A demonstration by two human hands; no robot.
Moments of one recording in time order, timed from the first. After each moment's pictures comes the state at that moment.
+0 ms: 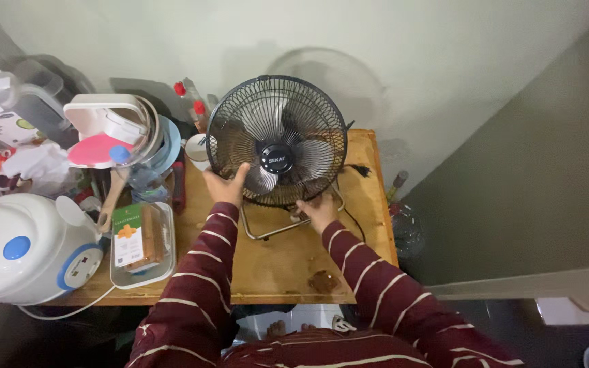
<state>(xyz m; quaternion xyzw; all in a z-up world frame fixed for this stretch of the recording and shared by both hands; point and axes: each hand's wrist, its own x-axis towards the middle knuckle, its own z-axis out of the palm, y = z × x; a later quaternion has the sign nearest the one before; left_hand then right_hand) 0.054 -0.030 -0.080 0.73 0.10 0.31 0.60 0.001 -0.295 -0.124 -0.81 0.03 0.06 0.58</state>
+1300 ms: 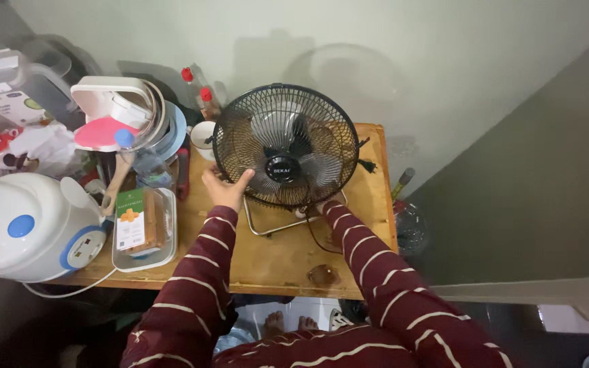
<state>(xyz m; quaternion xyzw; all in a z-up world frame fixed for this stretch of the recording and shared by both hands) 0.018 -0.021 -0.095 0.79 0.13 0.31 0.51 0.072 -0.287 -0.118 -0.95 -0.21 -0.04 0.24</state>
